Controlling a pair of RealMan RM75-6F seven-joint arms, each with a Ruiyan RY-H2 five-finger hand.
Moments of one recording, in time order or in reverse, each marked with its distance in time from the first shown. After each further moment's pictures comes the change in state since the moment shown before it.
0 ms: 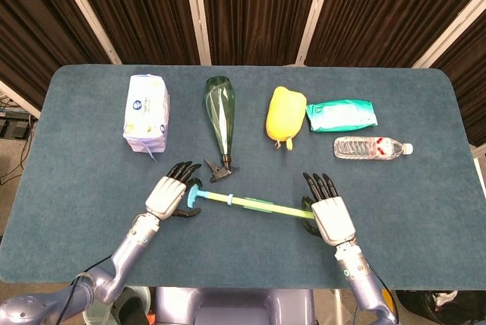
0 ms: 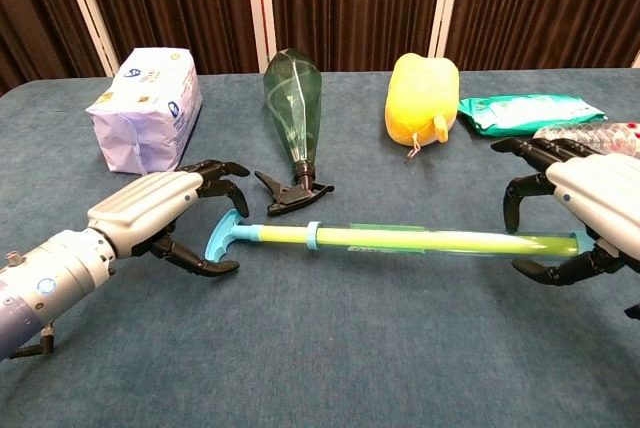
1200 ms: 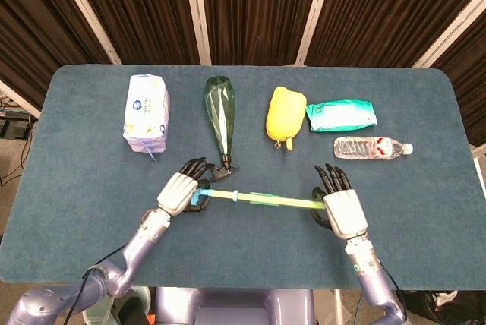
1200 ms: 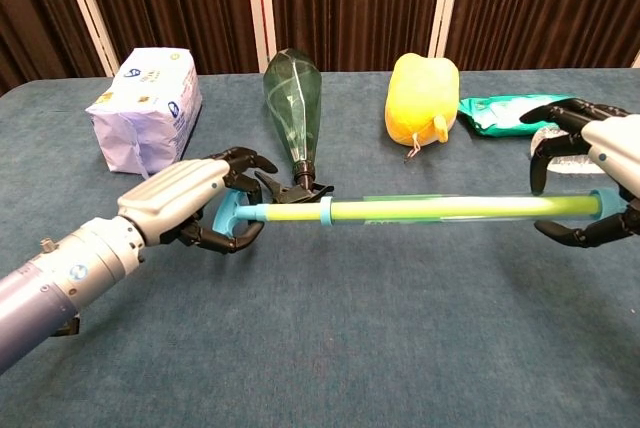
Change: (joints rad) left arm -0.066 -0.038 0.014 0.055 -0.015 0.027 -0.062; right arm -0.003 0.048 0.031 -0.006 -0.002 0.060 0.034
